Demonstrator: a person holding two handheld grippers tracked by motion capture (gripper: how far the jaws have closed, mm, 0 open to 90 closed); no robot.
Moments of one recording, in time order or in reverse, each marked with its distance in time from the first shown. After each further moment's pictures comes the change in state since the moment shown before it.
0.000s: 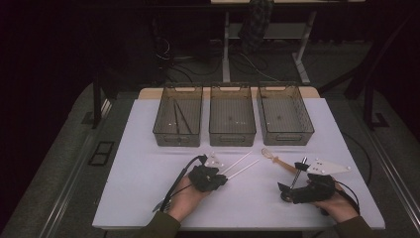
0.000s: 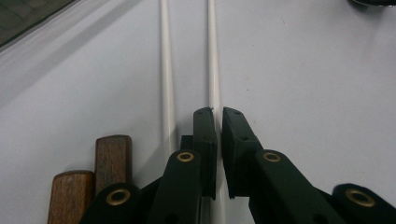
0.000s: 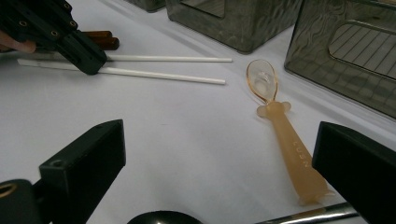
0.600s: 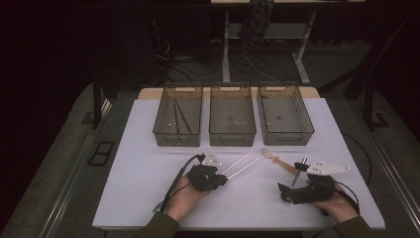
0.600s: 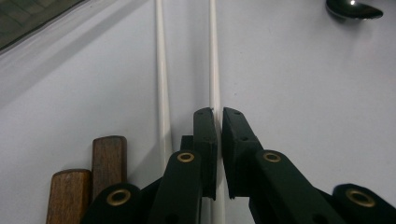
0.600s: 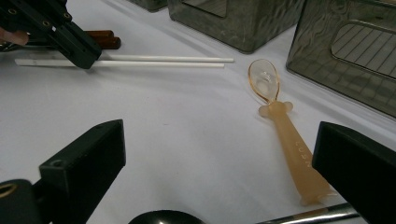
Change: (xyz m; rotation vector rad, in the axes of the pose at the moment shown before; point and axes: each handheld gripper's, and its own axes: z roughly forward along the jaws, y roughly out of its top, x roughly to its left) left arm 0.003 0.002 -0.010 -0.024 -0.048 -0.025; right arm 0.001 0.000 0.000 0.002 0.003 -0.004
